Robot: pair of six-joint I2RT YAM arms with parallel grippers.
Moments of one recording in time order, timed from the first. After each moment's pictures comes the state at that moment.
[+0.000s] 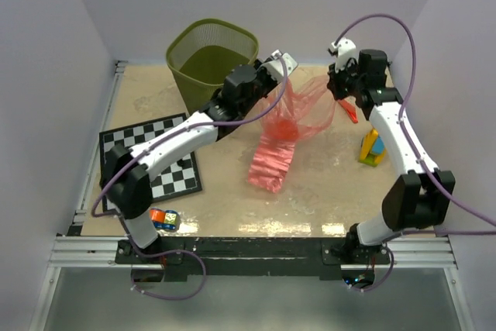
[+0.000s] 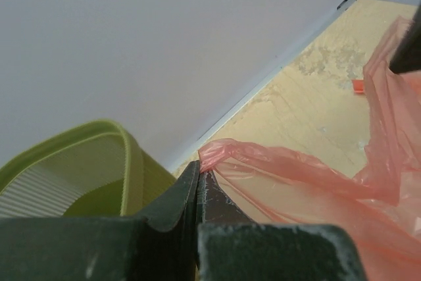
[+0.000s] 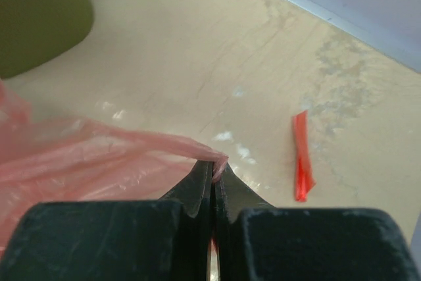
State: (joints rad) left arm -0.78 1.68 1.46 0.19 -0.22 0.44; right arm 0.07 1.47 1.35 -0.41 -0.29 -0.29
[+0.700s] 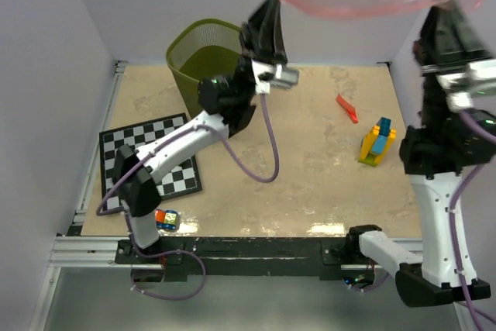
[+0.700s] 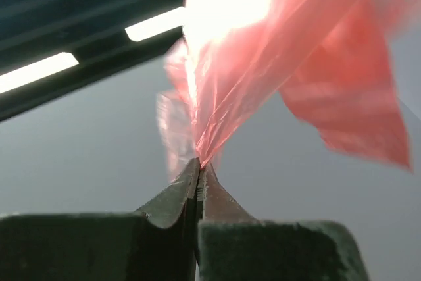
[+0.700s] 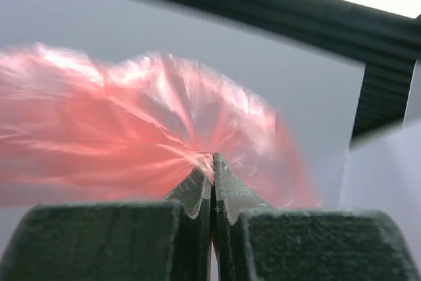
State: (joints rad) left arm -0.85 1.88 1.91 1.18 0.04 1.00; right arm 0.12 1.10 1.57 0.62 -0.17 -0.24
